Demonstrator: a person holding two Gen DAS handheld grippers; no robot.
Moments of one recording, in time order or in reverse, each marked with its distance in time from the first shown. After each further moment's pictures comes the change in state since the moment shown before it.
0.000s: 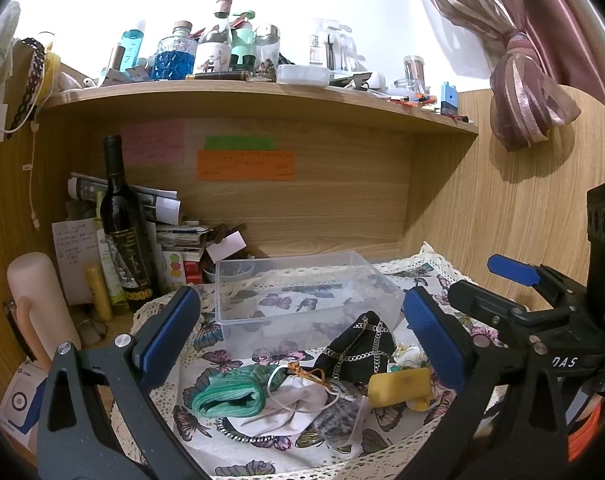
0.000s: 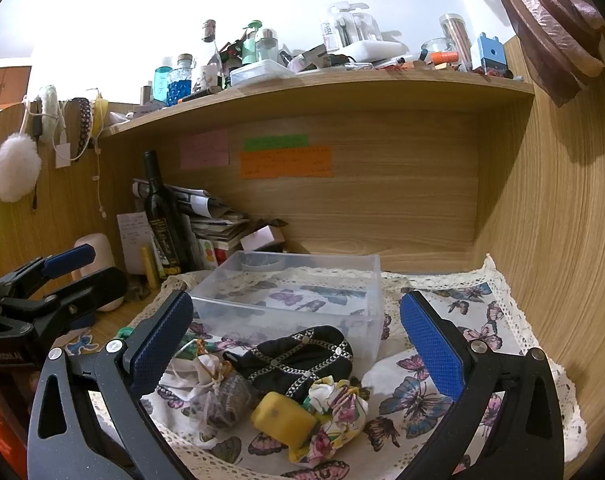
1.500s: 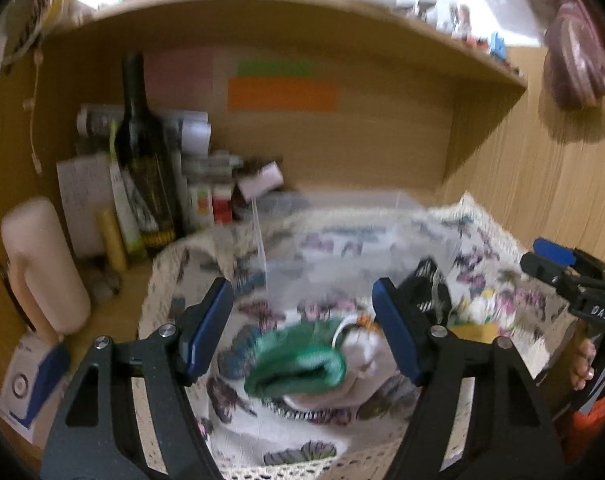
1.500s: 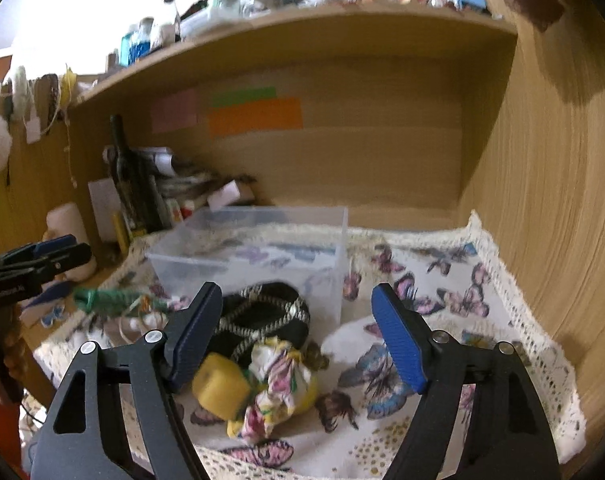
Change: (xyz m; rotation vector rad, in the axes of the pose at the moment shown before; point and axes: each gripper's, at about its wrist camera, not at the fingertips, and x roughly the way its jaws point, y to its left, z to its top) left arm 0.049 0.049 -0.033 -0.036 0.233 0.063; right arm 0.025 -0.043 -0.030 0.018 0.146 -0.014
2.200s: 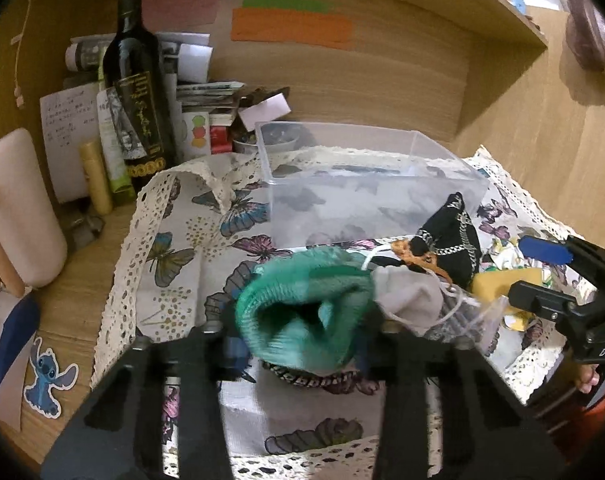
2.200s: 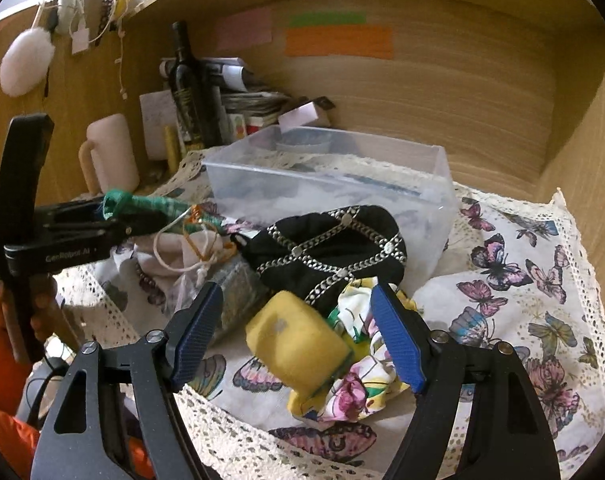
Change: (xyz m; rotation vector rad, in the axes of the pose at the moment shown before) left arm 0.037 0.007 -0.036 -0.015 0.134 -0.005; right arm 0.041 0.040 -0.031 -0.160 0.189 0.181
